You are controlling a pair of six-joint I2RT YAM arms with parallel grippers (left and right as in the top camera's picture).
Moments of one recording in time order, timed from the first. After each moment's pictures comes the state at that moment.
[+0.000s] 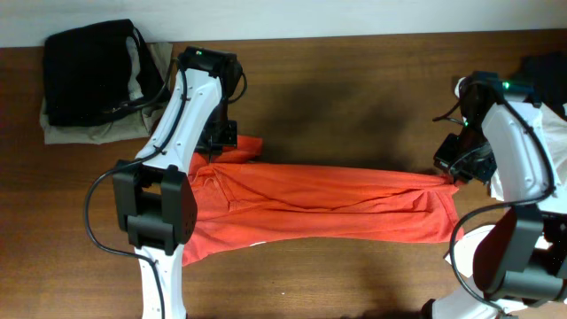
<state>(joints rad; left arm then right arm) -0.27 2.24 2.08 -1.68 -0.13 -0.31 -0.19 1.80 1.53 -1.44 0.14 0.53</state>
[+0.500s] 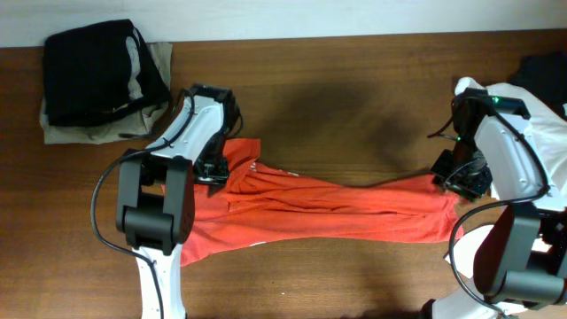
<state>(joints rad) -0.25 2.23 1.70 -1.53 -0.25 -0.41 -0.18 1.78 1.38 -1.38 0.17 0.52</state>
